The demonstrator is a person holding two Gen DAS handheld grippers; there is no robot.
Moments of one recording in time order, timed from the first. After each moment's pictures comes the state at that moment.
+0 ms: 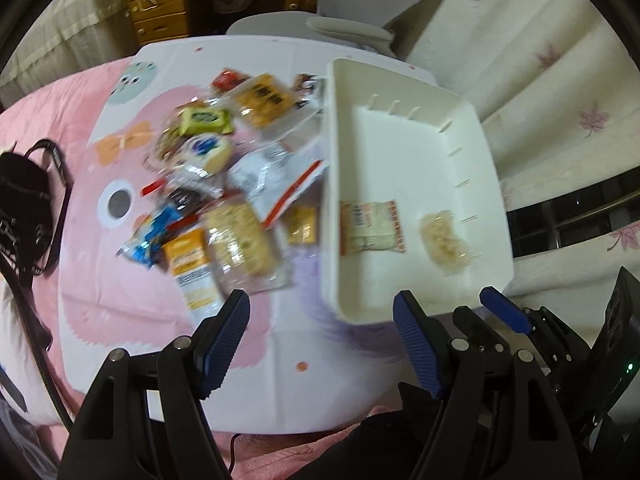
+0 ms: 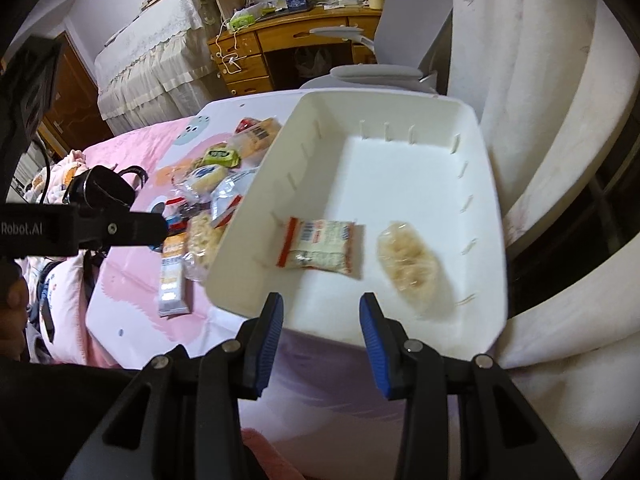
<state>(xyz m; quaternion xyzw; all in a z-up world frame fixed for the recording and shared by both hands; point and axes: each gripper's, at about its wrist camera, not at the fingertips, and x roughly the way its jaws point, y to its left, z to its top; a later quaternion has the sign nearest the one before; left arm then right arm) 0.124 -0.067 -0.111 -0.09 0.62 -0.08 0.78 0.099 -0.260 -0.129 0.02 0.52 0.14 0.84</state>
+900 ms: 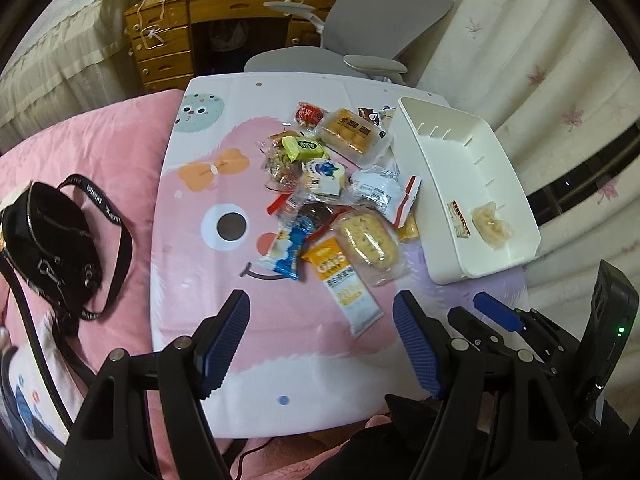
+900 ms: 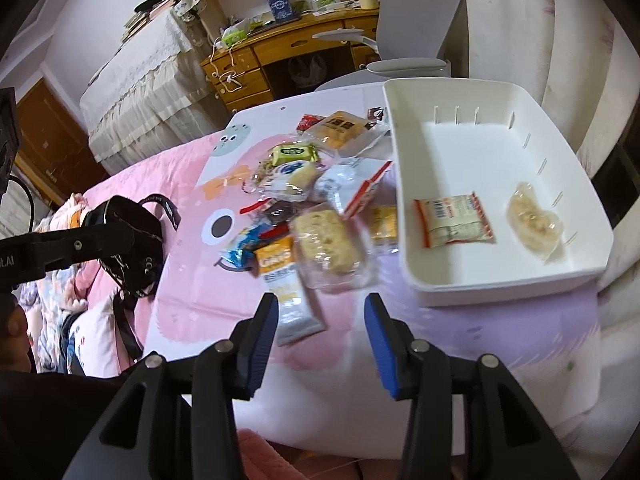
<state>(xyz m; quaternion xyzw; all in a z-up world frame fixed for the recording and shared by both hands) 0.094 0.110 -0.085 -0.04 0.56 -0.14 0.82 0.060 -0.104 -0.132 0.10 0.50 0.09 0.86</state>
